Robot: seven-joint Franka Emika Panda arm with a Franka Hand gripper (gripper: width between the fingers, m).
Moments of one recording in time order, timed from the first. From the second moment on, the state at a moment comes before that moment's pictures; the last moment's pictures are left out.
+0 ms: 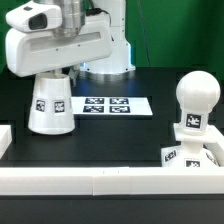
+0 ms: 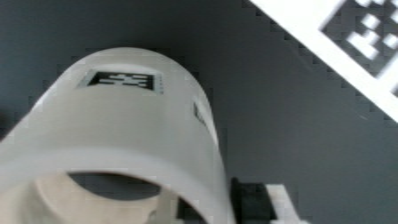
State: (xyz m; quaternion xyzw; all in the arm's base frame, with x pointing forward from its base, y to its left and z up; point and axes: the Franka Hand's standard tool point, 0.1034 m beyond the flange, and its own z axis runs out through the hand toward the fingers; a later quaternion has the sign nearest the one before) arm 0.441 -0.079 0.094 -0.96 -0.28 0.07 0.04
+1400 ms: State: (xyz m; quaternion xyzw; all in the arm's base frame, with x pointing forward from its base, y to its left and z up) arm 0.563 0.061 0.243 -0.96 -0.24 0.09 0.08
